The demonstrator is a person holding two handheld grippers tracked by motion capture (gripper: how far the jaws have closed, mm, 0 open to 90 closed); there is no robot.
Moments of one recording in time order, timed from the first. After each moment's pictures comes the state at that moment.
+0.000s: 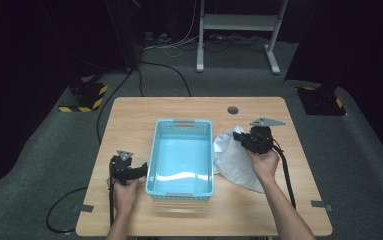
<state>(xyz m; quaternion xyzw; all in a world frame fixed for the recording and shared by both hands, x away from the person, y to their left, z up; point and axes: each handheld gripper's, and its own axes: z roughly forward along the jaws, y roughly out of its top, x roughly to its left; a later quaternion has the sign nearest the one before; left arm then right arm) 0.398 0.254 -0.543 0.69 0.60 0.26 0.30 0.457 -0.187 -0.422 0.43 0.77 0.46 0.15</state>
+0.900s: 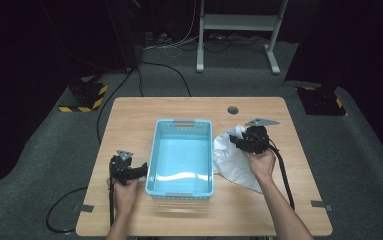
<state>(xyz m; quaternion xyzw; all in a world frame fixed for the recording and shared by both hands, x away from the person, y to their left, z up) 0.398 0.254 -0.543 0.69 0.60 0.26 0.30 0.465 -0.179 -0.434 0.44 0.78 0.42 0.16</state>
